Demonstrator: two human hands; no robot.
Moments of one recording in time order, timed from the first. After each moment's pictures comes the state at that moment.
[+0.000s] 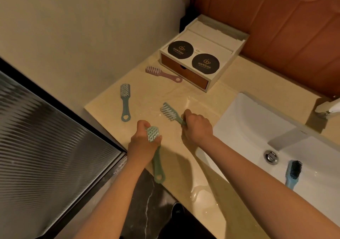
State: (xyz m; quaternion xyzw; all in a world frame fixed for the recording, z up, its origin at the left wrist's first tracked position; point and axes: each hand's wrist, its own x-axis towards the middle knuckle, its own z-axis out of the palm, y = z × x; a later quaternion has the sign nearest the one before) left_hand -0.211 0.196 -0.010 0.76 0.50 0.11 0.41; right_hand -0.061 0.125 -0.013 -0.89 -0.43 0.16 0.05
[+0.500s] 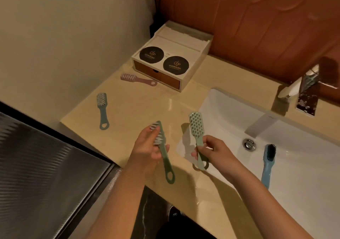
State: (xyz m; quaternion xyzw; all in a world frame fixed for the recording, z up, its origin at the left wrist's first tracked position) left_hand -0.176 0.141 0.020 0.33 0.43 0.12 0.83; right_hand -0.073 -0.016 0.022 -0.75 -0.11 0.41 0.50
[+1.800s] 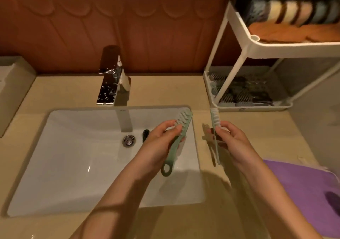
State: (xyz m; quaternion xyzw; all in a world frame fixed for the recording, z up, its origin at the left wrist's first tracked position) left_hand 0.016 -0.235 0.072 0.56 0.18 -0.21 0.78; right_hand 0.030 -0.428 0.048 -0.71 0.19 0.13 0.66
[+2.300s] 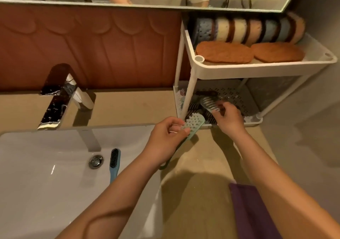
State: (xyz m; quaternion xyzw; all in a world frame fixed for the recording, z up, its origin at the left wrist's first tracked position) left_hand 0.087 -0.349 0.080 0.77 0.04 -0.12 0.63; right_hand 0.169 -0.551 0.030 -0.95 0.12 -0.01 0.28
